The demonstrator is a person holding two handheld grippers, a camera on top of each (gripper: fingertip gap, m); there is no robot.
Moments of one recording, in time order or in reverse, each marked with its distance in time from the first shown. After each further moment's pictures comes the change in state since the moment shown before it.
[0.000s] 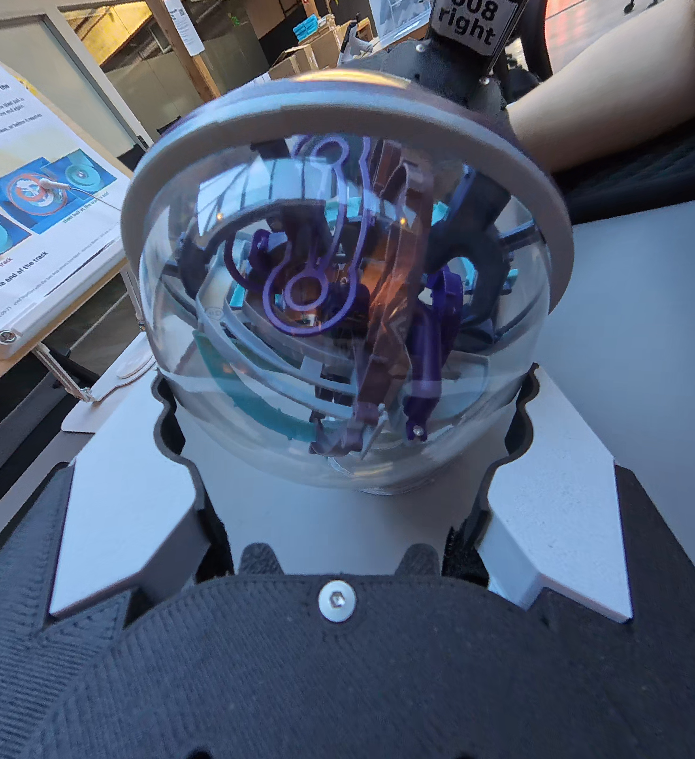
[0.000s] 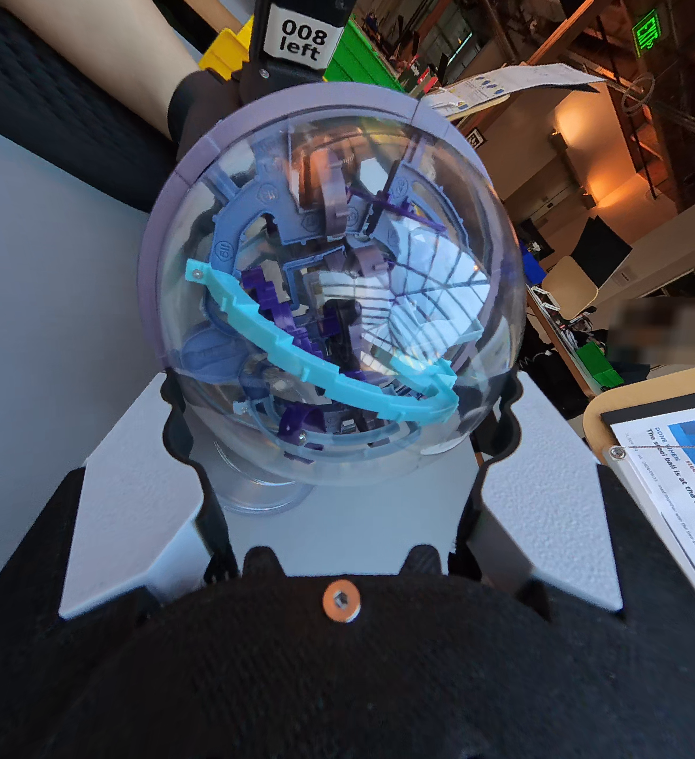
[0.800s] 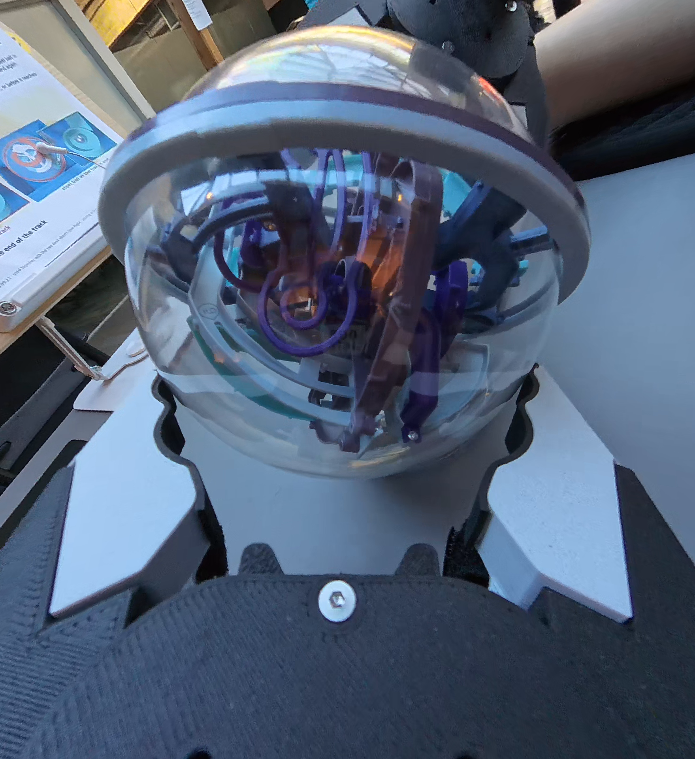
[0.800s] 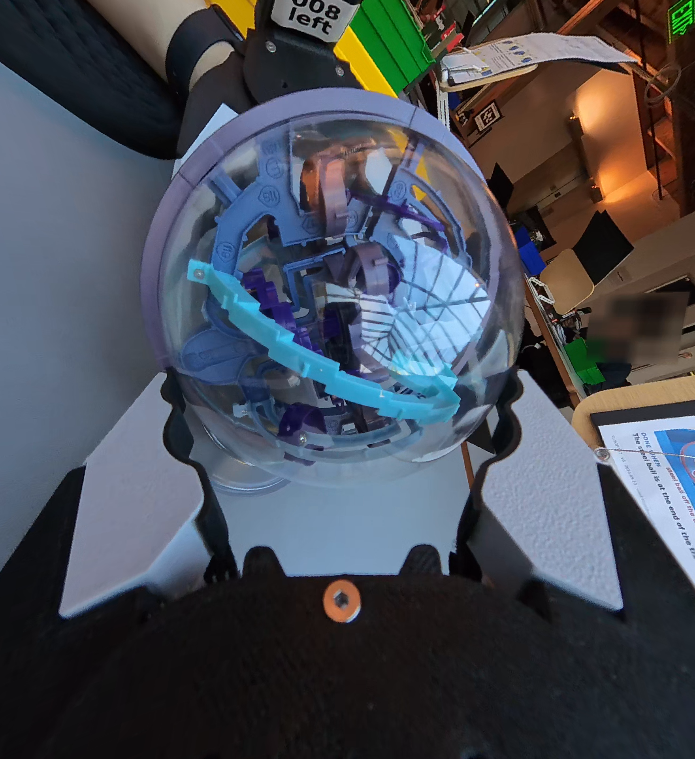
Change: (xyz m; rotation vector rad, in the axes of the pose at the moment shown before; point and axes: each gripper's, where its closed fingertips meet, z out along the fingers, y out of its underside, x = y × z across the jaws) left arm -0.007 0.027 0.006 -0.049 -0.035 0.026; right arm 0.000 0.016 0.008 -0.079 -0.015 -0.094
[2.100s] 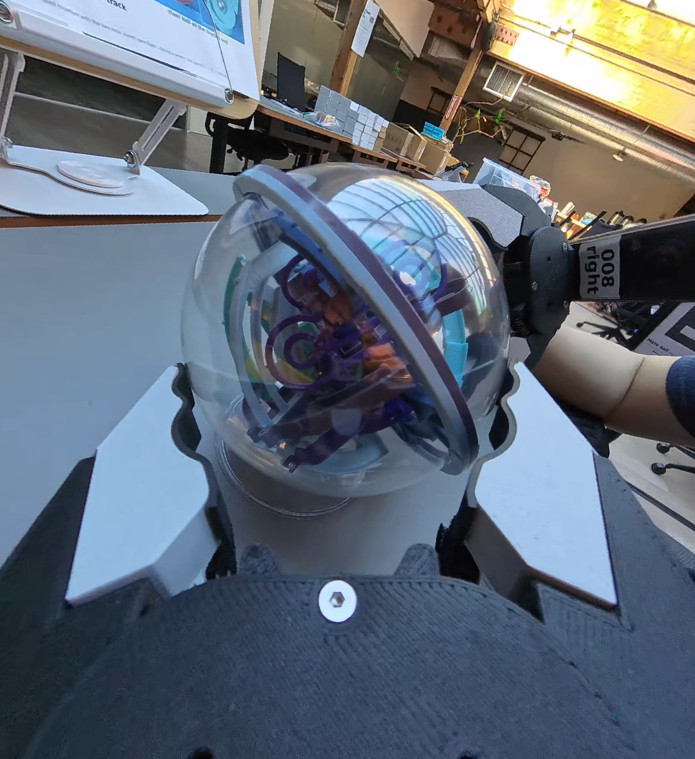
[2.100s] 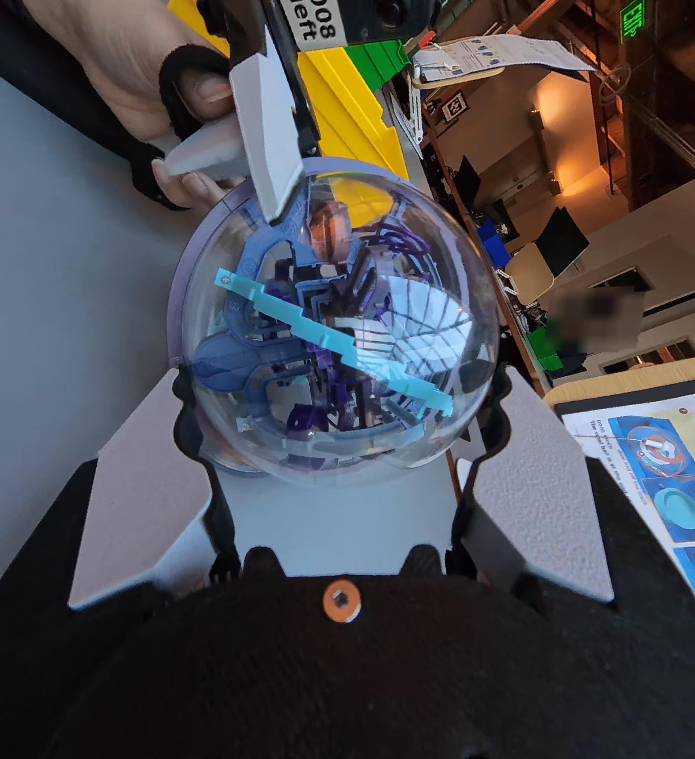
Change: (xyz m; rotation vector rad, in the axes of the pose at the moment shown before) left arm 0.002 -0.026 -0.016 0.145 -0.088 -0.851; right arm -0.006 -0.016 -0.012 -0.031 0.083 -0.027
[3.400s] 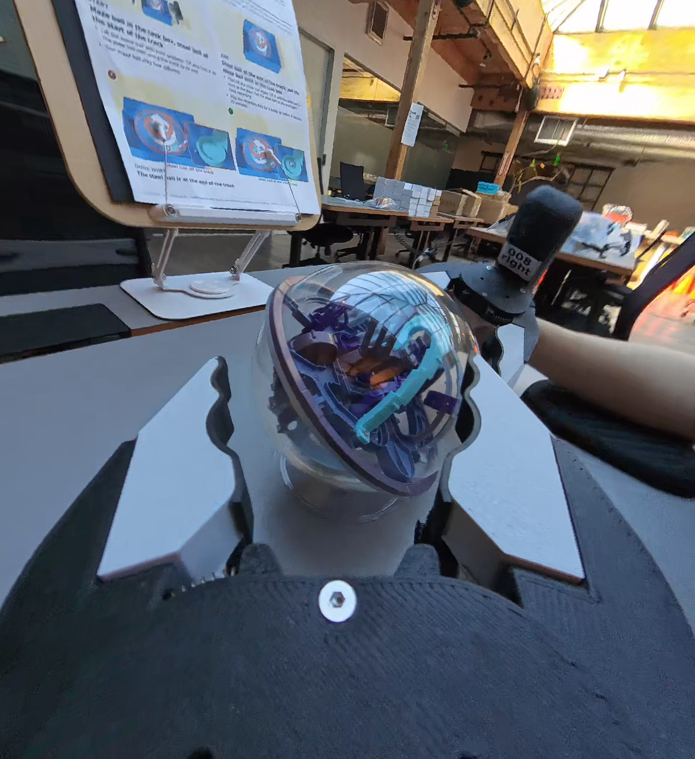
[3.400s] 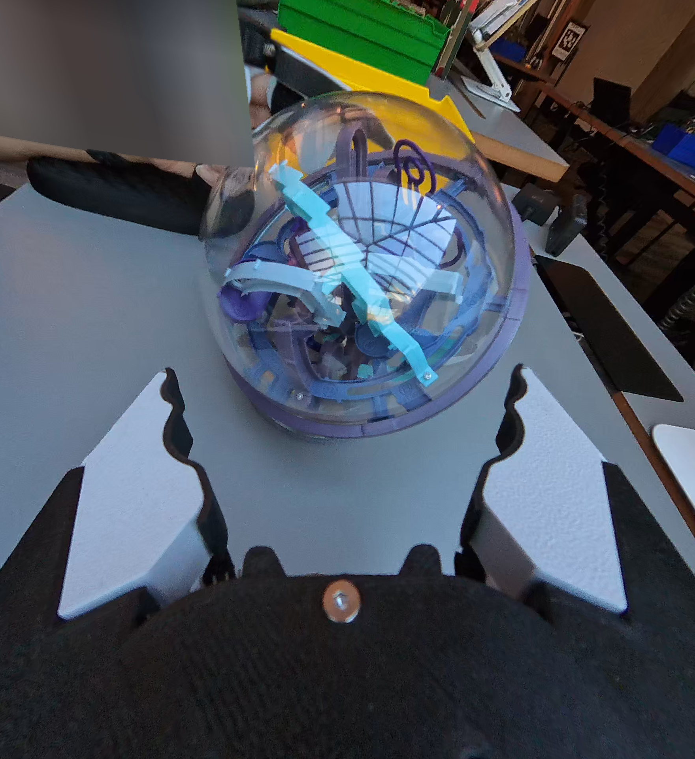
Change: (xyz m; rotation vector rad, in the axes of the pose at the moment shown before) left arm -0.001 -0.042 -0.047 0.165 -0.175 0.228; right arm -0.001 0.033 -0.010 0.099 -0.296 0.500
